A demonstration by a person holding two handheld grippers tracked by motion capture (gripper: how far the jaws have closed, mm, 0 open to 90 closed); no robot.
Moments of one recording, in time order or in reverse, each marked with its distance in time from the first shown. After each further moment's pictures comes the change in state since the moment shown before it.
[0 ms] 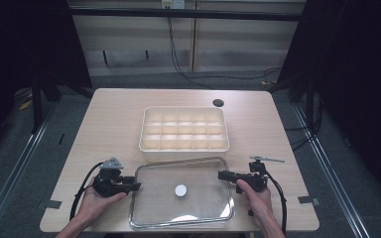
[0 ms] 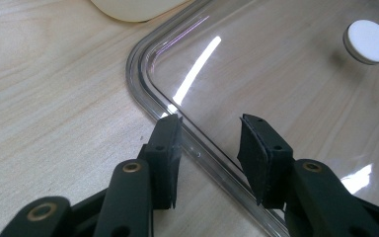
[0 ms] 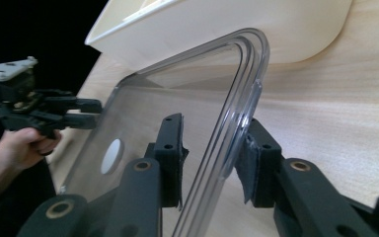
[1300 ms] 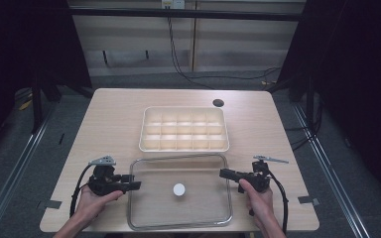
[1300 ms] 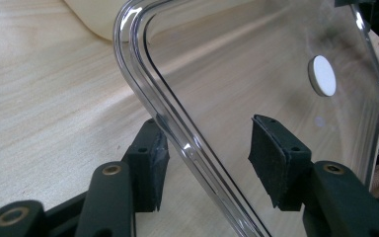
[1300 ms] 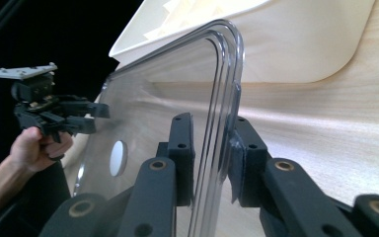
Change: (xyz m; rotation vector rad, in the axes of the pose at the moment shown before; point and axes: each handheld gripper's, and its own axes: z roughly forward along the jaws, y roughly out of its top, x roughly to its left) left arm 0.005 0.001 -0.013 -0.088 -0.133 -0.111; right arm 0.004 0.002 -0.010 -0.052 0.055 -0.032
